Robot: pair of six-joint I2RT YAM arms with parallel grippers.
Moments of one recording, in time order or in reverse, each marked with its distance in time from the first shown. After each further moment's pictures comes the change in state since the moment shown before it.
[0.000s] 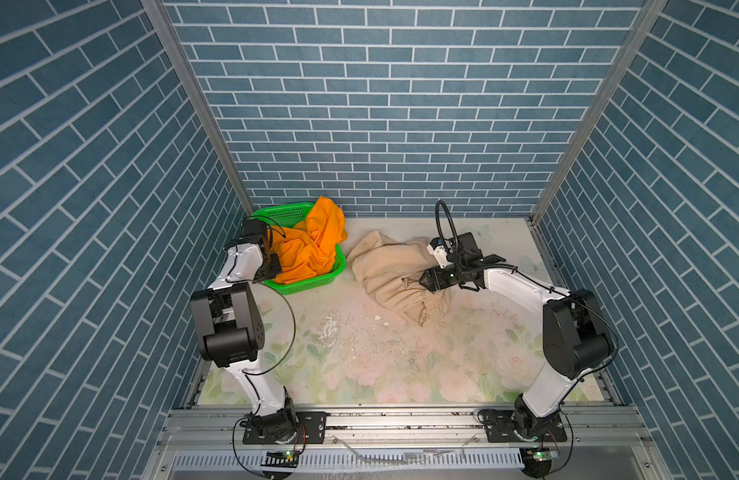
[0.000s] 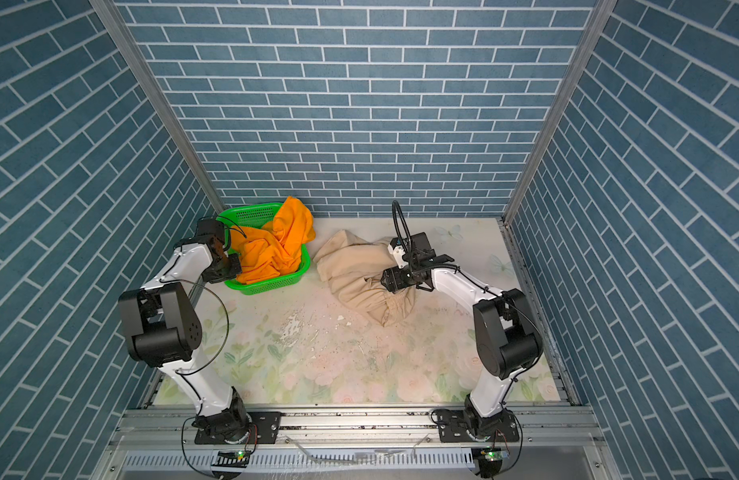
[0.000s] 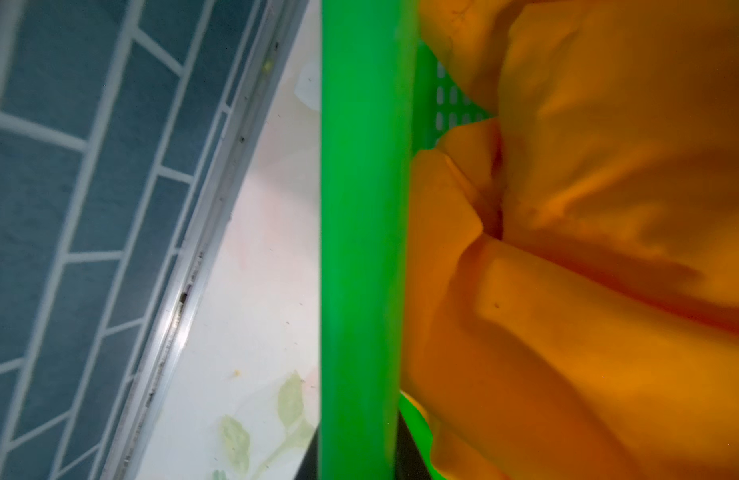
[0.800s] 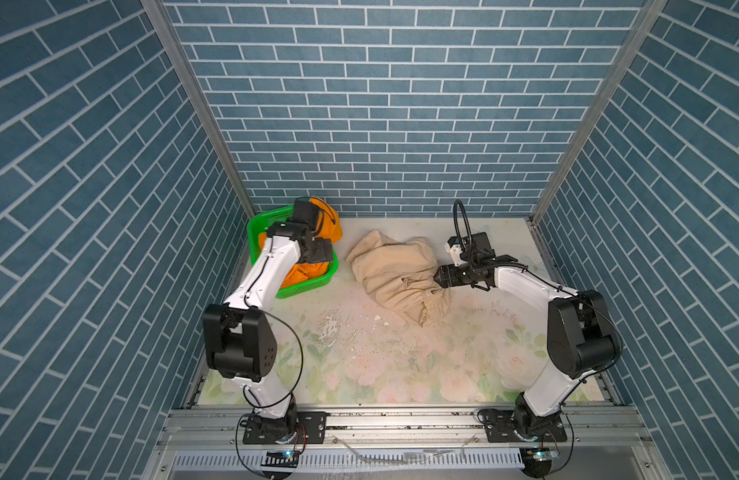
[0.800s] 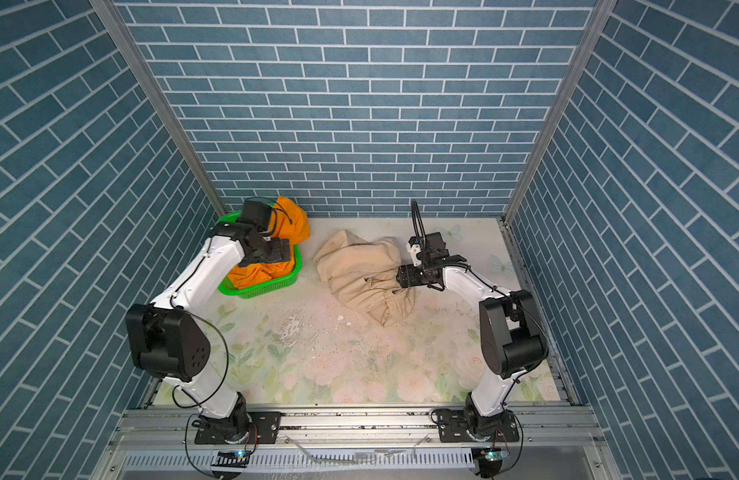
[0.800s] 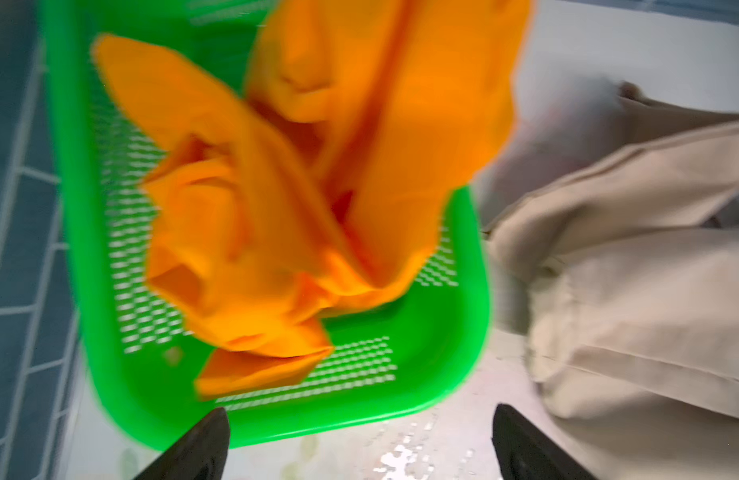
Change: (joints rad) left arm -0.432 -0.098 0.153 -0.144 0.075 -0.171; right arm -0.110 -0.016 -0.045 0.005 0.056 0.056
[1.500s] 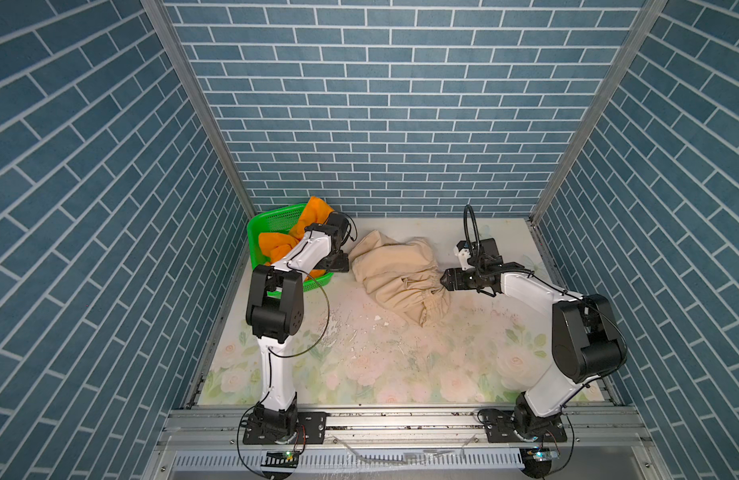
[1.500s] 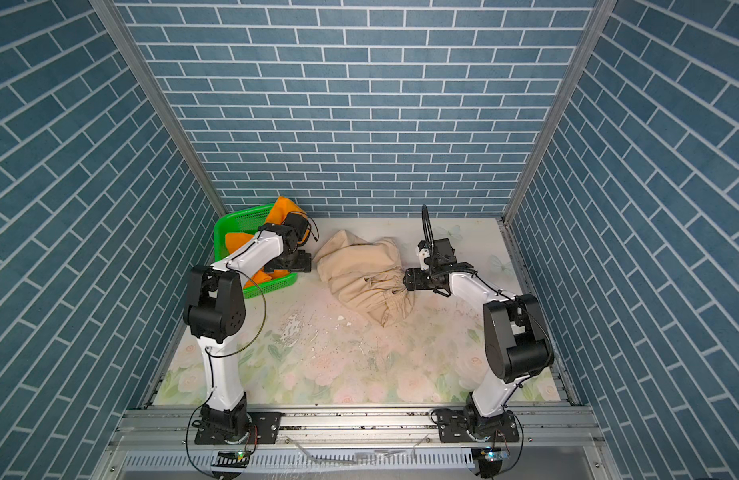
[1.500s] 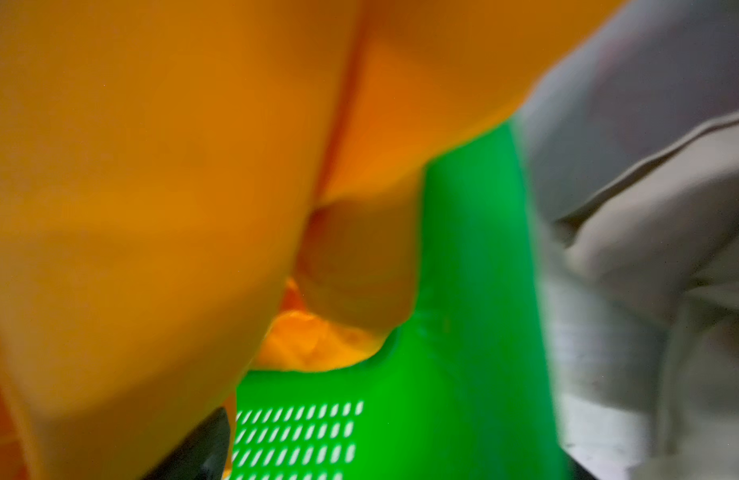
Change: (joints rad) left arm -0.026 0.292 0.056 -0.030 -0.161 -0.021; right arm -0.045 -0.023 -0.091 0.094 -0.033 0.034
